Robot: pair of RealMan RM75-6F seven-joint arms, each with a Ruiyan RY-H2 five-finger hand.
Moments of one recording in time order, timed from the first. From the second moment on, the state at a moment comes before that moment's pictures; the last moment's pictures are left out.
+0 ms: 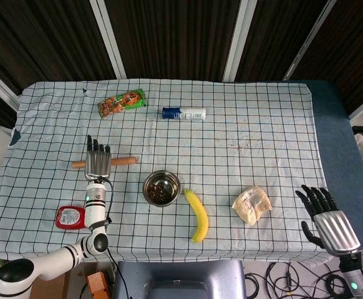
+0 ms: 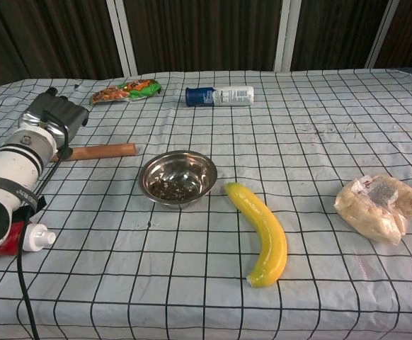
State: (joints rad) left arm -0.81 -1.92 -0.35 -0.92 0.80 1.13 1.13; right arm 0.11 -1.09 -0.05 -1.63 -1.66 1.41 -0.07
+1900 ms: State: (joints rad) left arm -0.88 -2.12 -0.29 -0.48 1.10 1.19 0.25; right arm 0.11 -1.05 -0.04 -1.62 -1.64 1.42 0.01
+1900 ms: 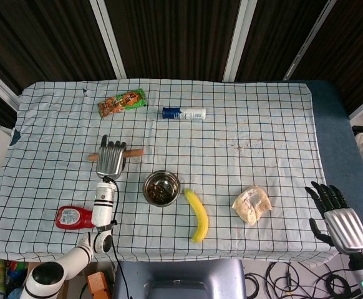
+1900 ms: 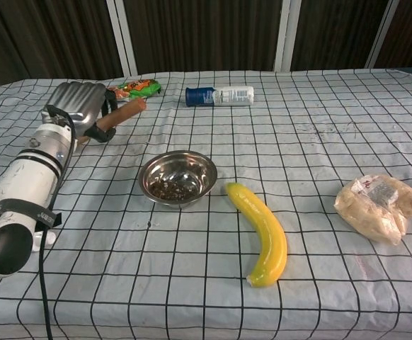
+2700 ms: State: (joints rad) left arm -0.68 -1.87 -0.51 -0.97 0.95 1.12 -0.26; right arm 0.11 -1.07 -0.05 -1.63 -1.65 1.40 -0.04
